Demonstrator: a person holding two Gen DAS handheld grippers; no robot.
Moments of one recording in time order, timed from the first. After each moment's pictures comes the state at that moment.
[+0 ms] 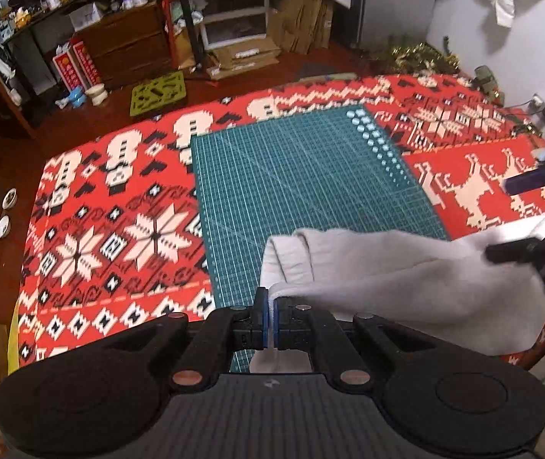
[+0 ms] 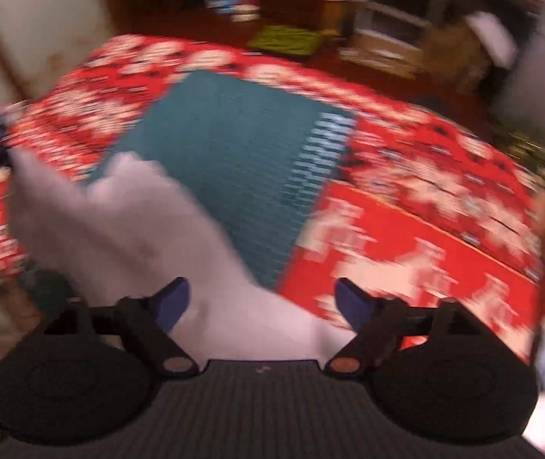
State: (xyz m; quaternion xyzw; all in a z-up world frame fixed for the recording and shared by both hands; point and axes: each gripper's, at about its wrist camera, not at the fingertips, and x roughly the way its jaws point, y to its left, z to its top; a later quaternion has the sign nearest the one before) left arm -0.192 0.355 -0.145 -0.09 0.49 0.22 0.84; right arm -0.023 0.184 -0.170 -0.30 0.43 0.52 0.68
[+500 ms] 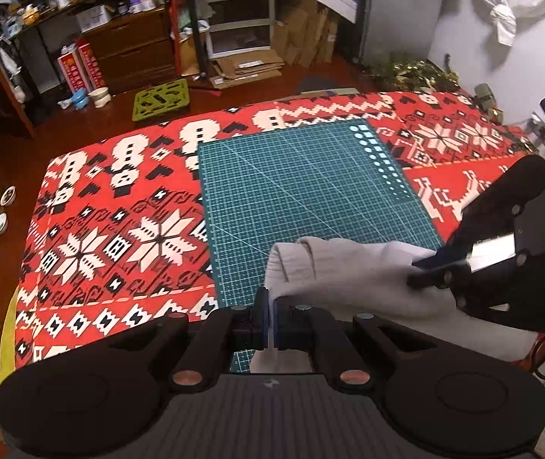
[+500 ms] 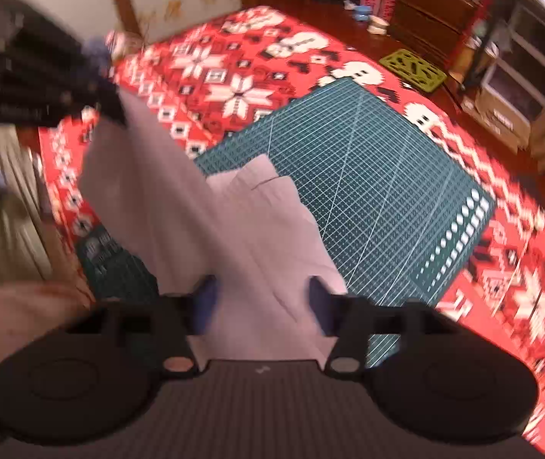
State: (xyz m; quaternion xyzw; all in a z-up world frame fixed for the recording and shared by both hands) left arm -0.198 0.362 -0.139 -0.11 0.48 0.23 0.84; right arm -0.089 0.259 -0.188 -0.40 0.36 0.62 0.57
